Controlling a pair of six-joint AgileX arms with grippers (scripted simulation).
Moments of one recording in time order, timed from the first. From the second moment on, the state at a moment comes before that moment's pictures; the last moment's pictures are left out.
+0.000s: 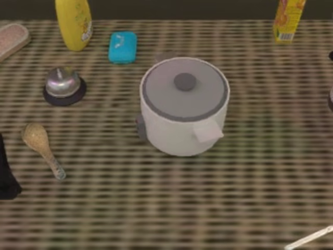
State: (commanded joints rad) left arm 0.00 0.00 0.00 0.00 0.00 0.00; right arm 0.01 2.02 1.89 -1.44 0.00 -0.39
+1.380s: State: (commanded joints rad) left arm 0.00 0.00 0.00 0.00 0.00 0.00; right arm 0.27 2.21 1.99 -1.35 0.00 0.28
